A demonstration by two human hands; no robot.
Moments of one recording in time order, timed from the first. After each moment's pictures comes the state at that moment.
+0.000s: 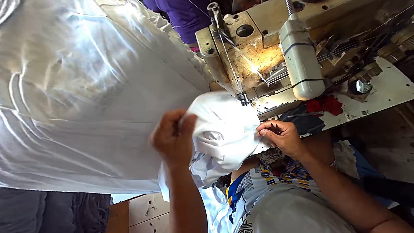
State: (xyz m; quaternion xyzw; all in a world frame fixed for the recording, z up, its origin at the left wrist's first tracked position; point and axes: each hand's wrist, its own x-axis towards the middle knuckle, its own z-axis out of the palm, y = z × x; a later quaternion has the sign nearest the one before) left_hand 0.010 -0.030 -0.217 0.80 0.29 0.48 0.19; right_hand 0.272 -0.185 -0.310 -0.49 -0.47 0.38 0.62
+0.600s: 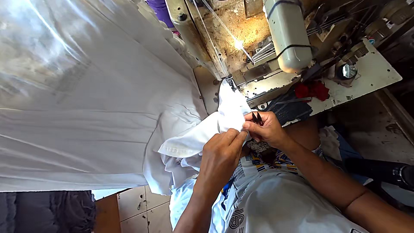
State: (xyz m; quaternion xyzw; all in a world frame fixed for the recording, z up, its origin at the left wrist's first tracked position) left_hand 0.056 -0.134 -0.253 0.95 0.22 0.21 0.08; right_hand 0.252 -0.186 -0.306 -0.39 -0.41 0.52 0.64
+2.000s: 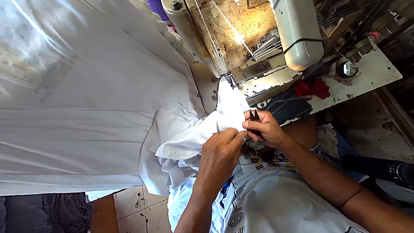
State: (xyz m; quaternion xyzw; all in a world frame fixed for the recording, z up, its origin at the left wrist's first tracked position) left_hand 0.055 -0.131 -0.263 0.94 0.23 0.20 0.12; right_hand 0.251 -0.183 -0.313 -0.36 -0.34 0.60 0.63
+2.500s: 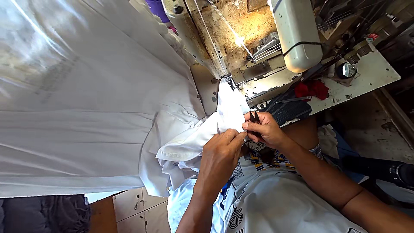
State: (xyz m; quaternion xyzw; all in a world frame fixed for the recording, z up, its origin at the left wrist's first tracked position) left_hand 0.055 -0.131 -0.265 0.94 0.23 0.20 0.13; right_hand 0.251 -0.182 -0.316 -0.36 -0.35 0.59 0.63
